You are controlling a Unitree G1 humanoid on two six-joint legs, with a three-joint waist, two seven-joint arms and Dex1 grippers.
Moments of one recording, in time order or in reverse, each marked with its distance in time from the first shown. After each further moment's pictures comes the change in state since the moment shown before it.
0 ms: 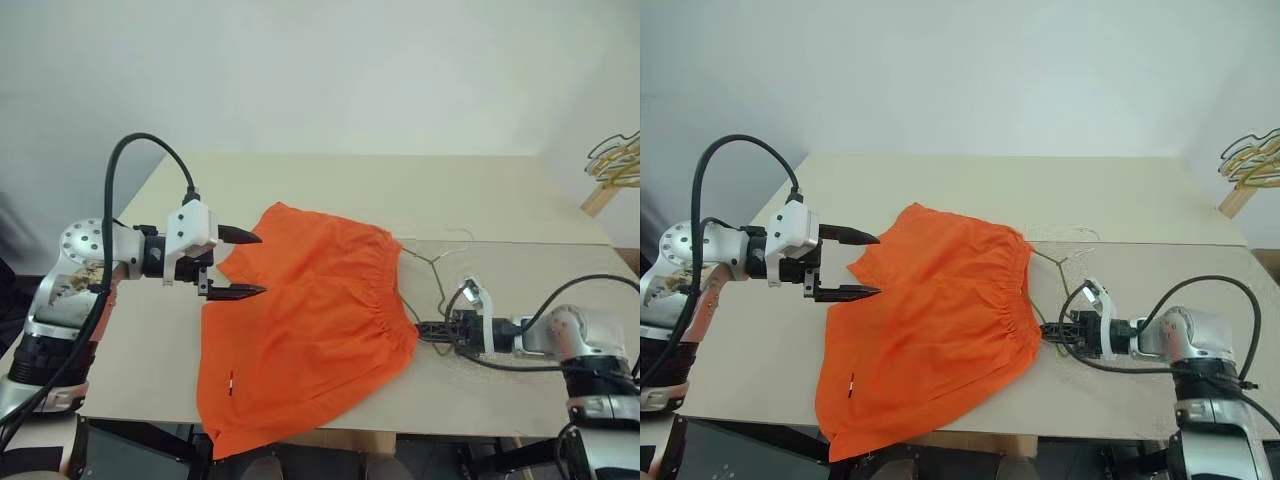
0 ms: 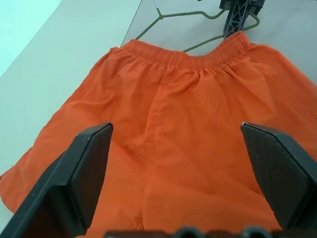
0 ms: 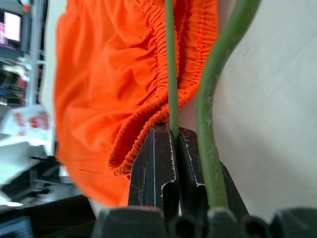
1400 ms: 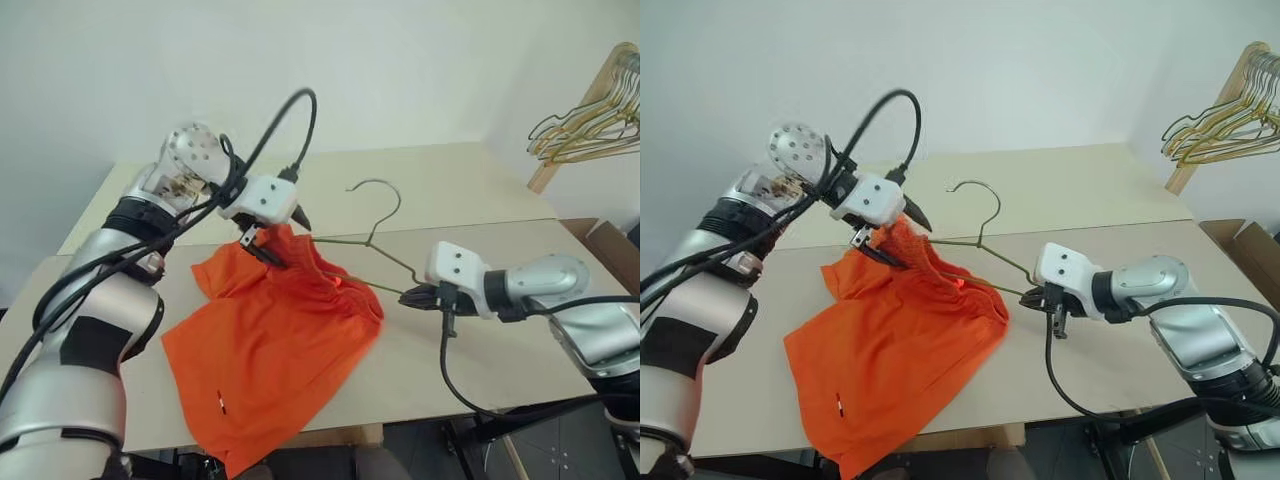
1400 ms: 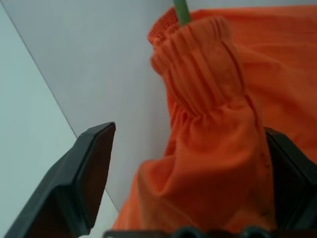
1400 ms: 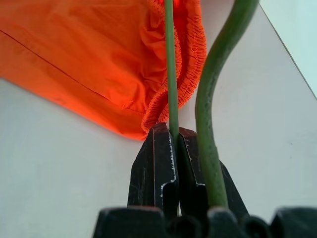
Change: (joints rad) left arm -0.802 -0.212 -0.712 0.953 0.175 -0.742 -0.297; right arm -0.063 -0.257 0.288 -0.573 -0.435 -0.655 0.188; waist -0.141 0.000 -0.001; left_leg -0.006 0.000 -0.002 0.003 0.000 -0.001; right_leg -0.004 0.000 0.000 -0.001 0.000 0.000
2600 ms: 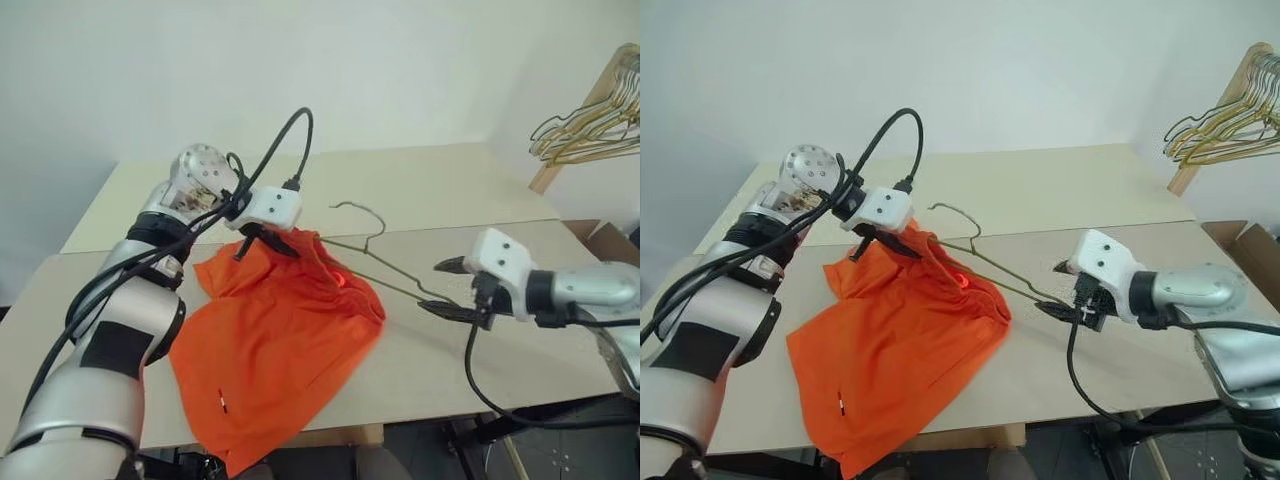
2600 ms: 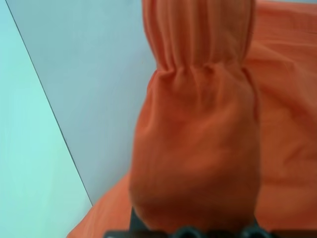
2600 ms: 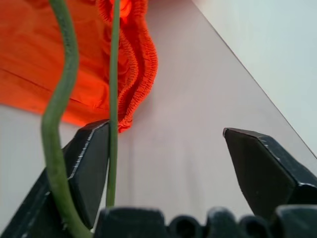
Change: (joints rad) left arm 0.048 -0.103 0.215 0.104 0.183 0.077 0.000; right arm 0.252 -0.029 -0.370 -0.169 0.102 0.135 -0.124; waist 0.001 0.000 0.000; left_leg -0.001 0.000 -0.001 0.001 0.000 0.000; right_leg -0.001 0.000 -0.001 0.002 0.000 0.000
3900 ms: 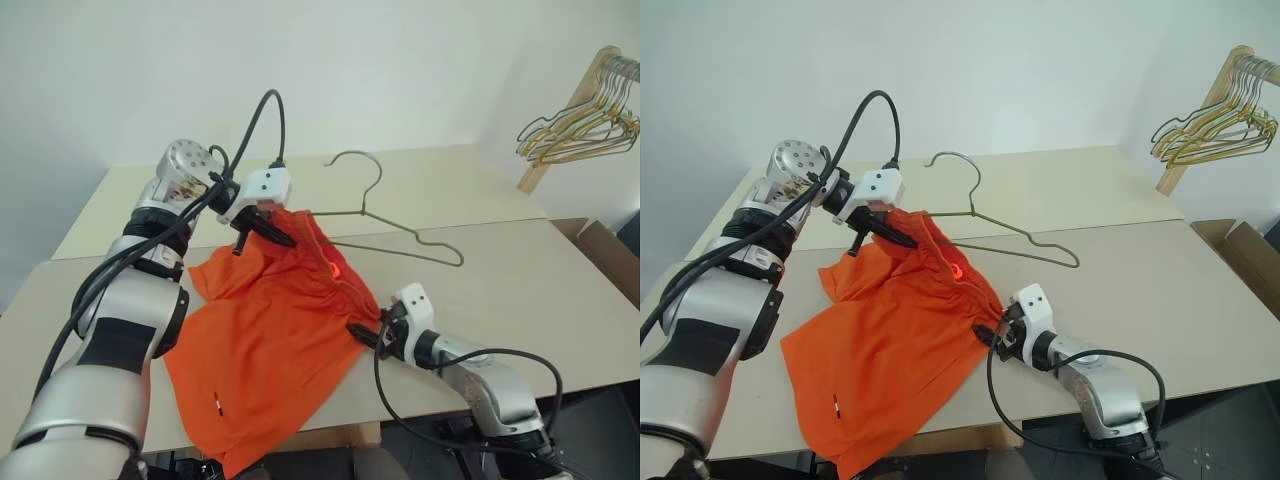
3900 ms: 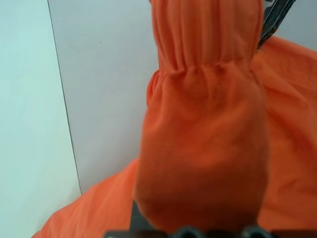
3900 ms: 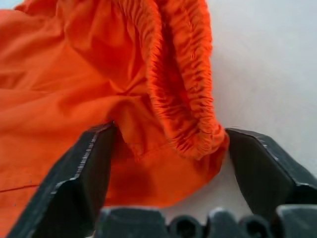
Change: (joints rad) left arm -0.030 -0.033 0.159 0.096 0.078 0.169 0.000; right arm 0.072 0.637 0.293 0.302 -0.012 -0.080 -0.439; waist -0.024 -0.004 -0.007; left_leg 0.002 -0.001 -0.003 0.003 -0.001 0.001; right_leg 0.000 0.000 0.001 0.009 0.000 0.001
